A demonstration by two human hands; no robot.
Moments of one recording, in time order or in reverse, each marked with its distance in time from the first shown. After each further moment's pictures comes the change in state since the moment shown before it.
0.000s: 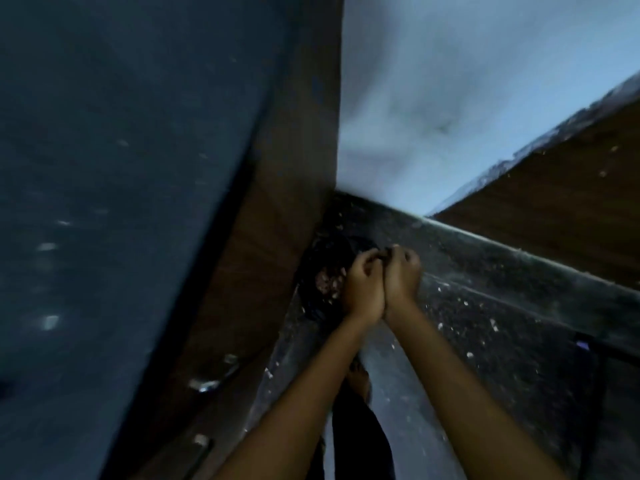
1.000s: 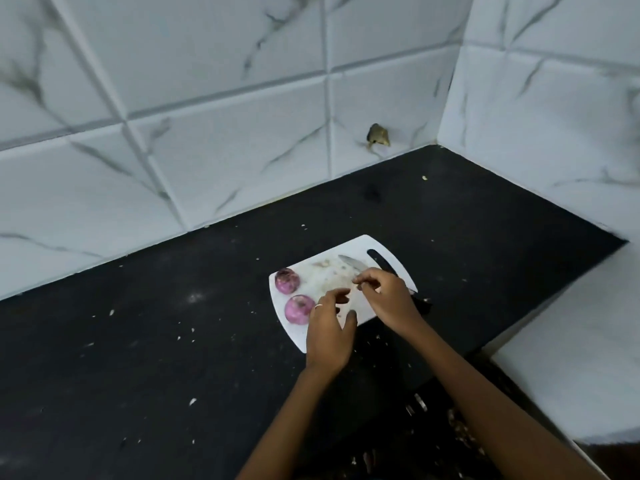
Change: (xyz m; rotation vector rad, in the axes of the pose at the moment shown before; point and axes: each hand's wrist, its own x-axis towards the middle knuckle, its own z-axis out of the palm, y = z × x) left_hand -0.319 -0.054 -0.386 0.127 0.815 0.523; right_hand -0.453 -0.058 0.107 -0.566 -1.101 -1.144
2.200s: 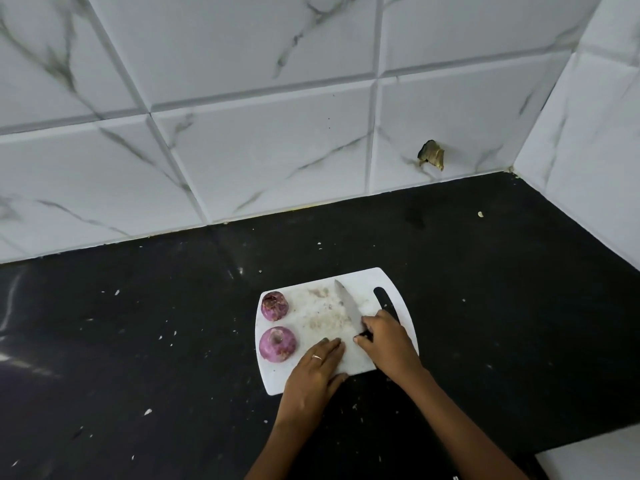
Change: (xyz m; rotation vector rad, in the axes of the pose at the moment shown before) left_hand 0.030 -0.041 0.049 0.563 -0.086 0.059; right_hand 0.087 0.074 -0.006 -0.504 -0.388 -0.074
